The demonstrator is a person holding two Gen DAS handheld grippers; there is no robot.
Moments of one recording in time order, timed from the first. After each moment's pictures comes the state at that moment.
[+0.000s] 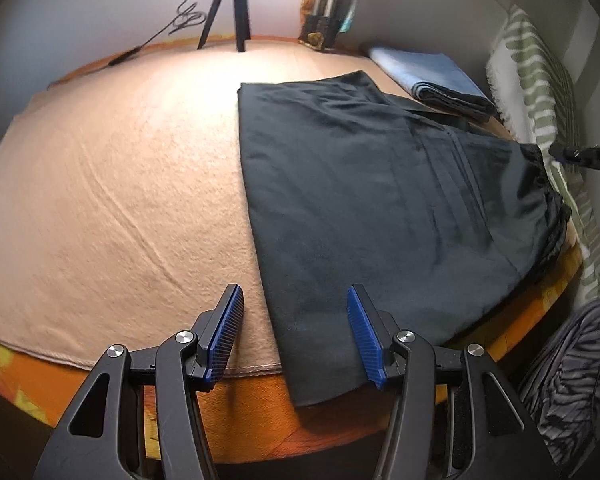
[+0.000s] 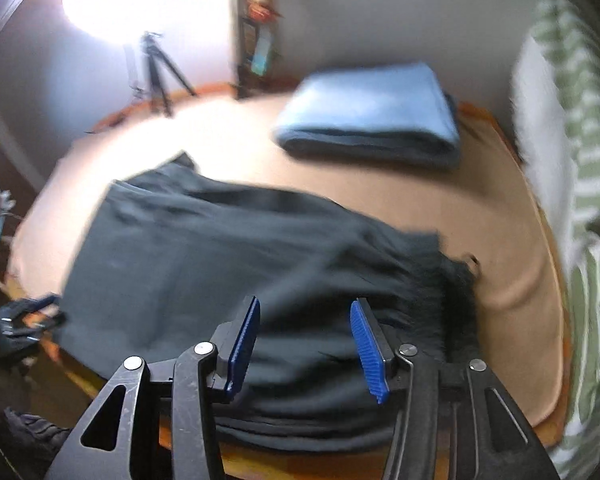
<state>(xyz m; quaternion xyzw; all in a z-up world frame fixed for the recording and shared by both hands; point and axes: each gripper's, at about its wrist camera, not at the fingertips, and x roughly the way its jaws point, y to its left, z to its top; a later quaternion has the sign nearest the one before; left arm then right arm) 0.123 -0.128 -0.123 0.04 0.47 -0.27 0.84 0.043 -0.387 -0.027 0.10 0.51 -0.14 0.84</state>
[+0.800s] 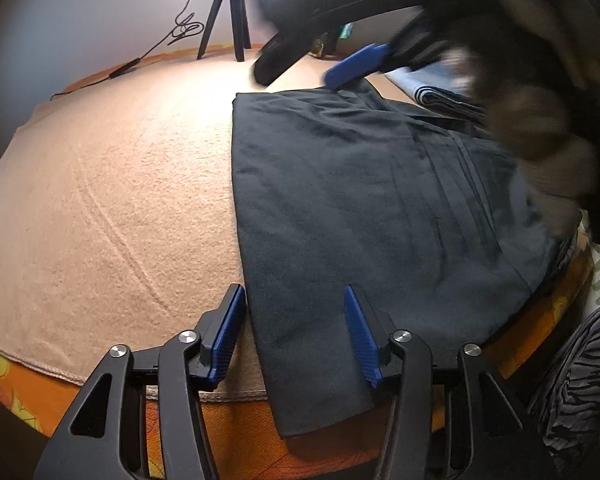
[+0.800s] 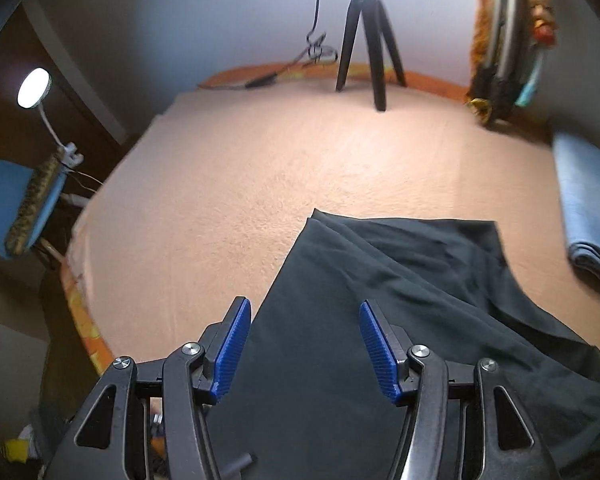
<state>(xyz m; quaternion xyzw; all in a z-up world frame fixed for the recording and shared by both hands) 0.124 -0.143 -0.124 0.06 0.45 -0.26 0.85 0.266 -0.211 -0.099 0.08 0.58 0.01 0.81</state>
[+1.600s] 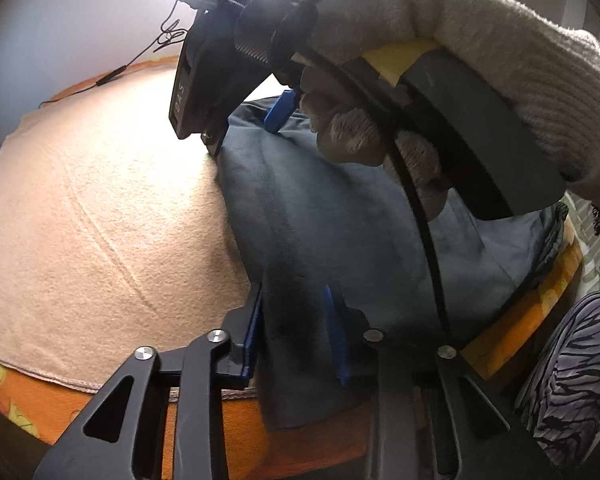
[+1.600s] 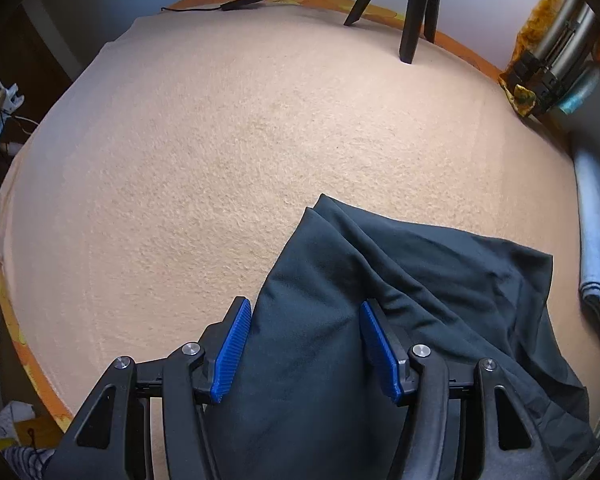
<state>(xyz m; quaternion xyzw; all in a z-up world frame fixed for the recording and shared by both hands) 0.115 -0.148 -0.121 0.05 0.44 -0.28 0.85 0.313 -0.189 -0.155 -0.01 0.65 -0.04 0.76</state>
